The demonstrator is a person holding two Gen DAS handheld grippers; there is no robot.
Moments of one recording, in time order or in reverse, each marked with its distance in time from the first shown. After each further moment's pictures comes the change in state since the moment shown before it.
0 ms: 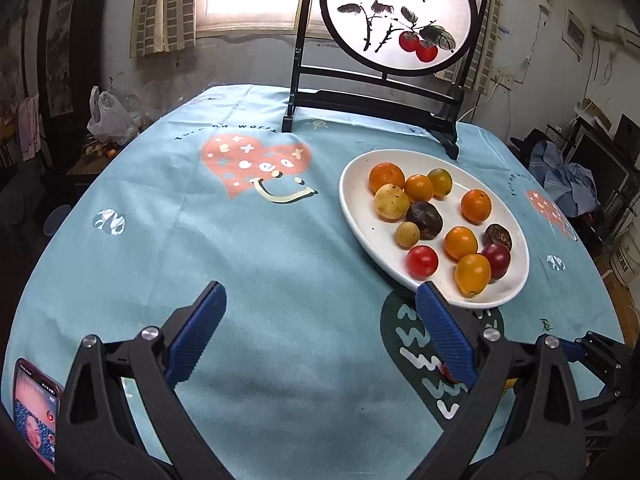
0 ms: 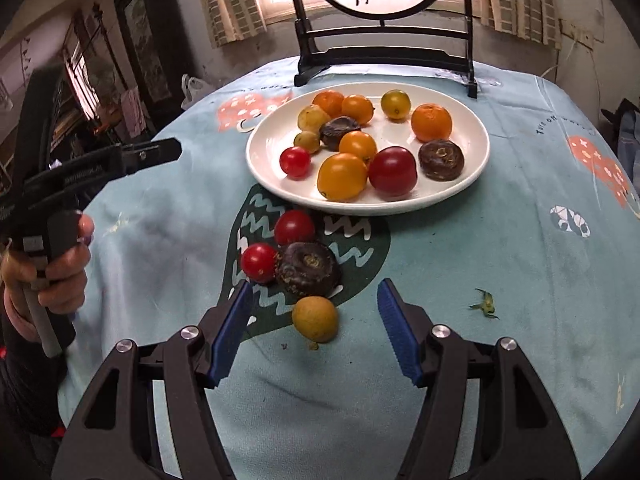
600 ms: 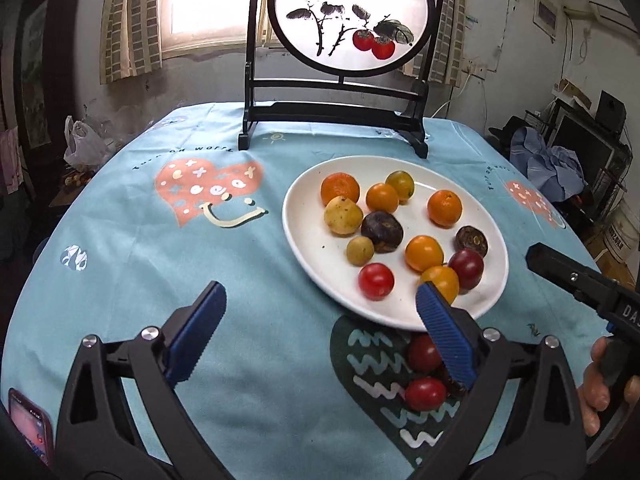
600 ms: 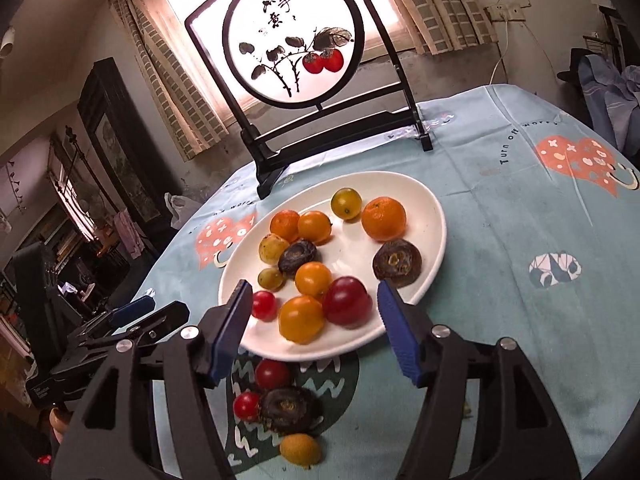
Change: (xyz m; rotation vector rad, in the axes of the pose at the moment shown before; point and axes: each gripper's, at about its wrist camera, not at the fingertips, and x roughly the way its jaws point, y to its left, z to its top) left arm 0.016 -0.041 0.008 0.097 -0.027 -0.040; right arm -0.017 -0.065 0.038 0.323 -0.284 0.072
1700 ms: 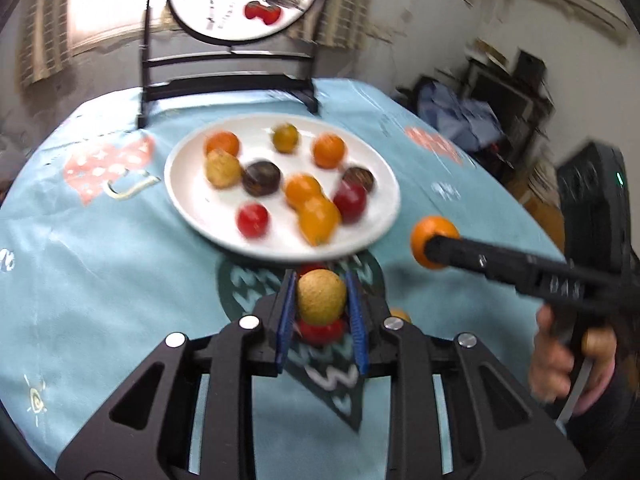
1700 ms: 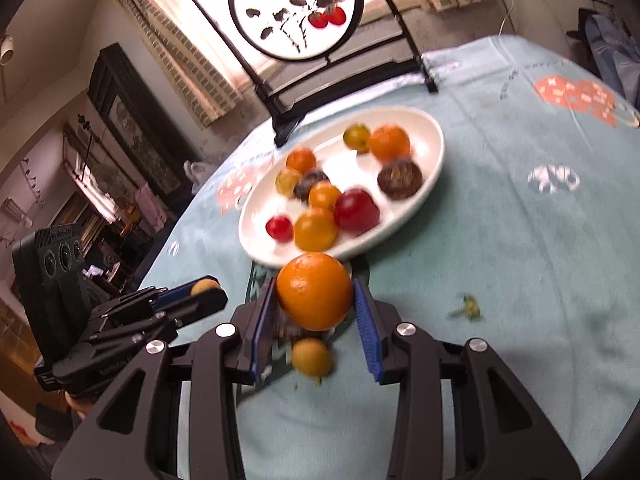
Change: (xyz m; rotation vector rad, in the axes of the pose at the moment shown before) left arm -0.011 -0.038 -0.022 0.112 0.077 -0.292; right arm -0.012 -0.005 -0.023 0.061 0.072 0.058
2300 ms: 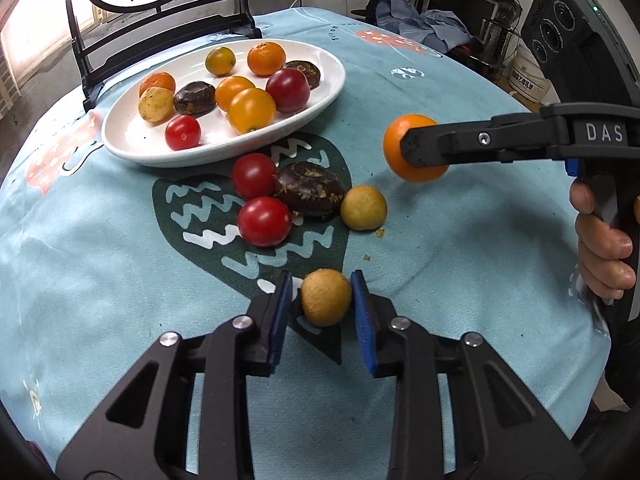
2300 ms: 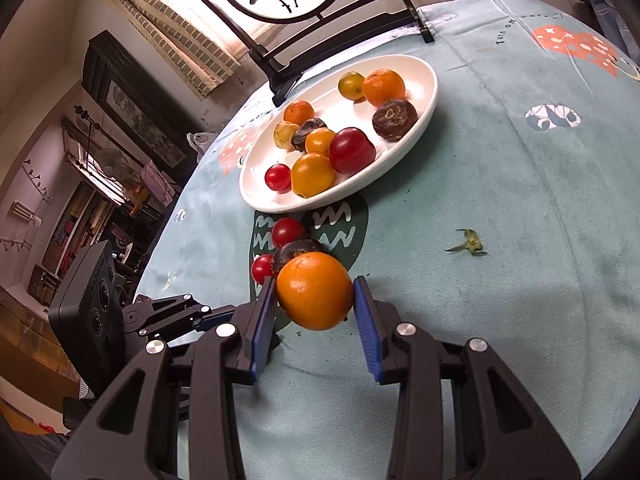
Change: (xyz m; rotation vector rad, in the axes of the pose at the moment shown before) left arm 0.024 -0.036 -0.060 0.268 0.244 -0.048; right arm -0.009 -0.011 -0.026 0.057 0.194 0.064
